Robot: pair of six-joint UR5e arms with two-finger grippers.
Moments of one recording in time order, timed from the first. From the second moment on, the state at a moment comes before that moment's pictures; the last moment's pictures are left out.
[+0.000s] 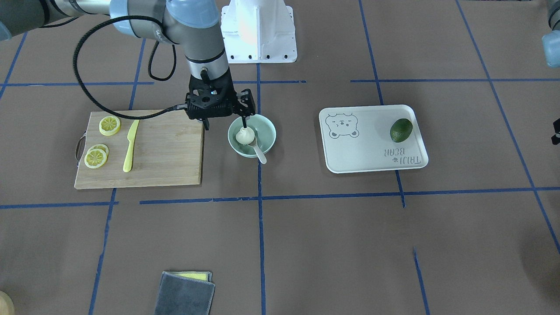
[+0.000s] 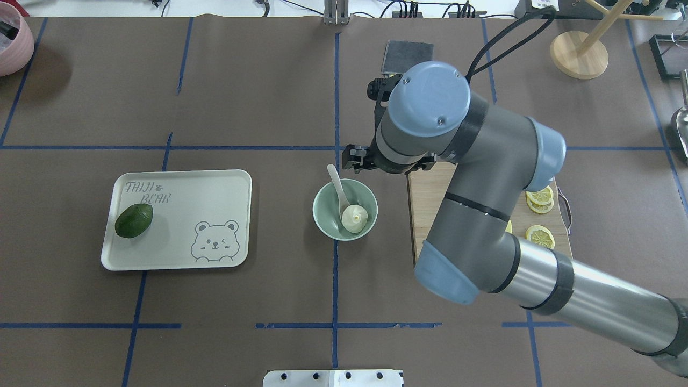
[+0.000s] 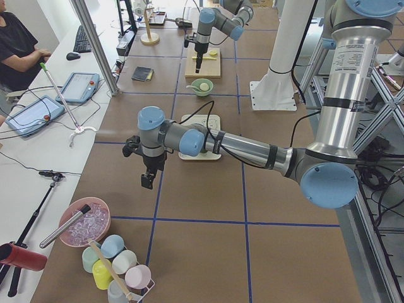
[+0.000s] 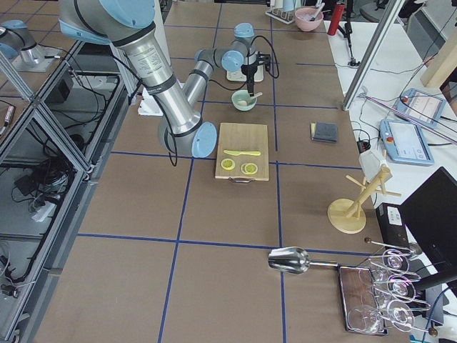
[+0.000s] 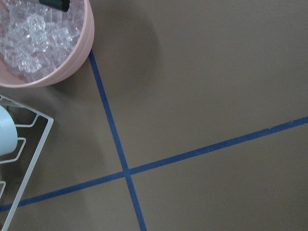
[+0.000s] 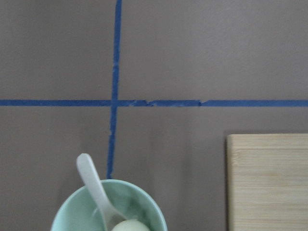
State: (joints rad) left arm -1.43 -1.68 -1.64 -1.65 -2.25 -0.03; right arm 0.63 -0.89 1.84 -1.72 1.85 1.12
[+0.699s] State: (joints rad) left arm -1.52 -1.65 -1.61 -1.60 -2.31 0.09; right arm 1.03 -1.13 1.89 -1.78 2.17 0.60
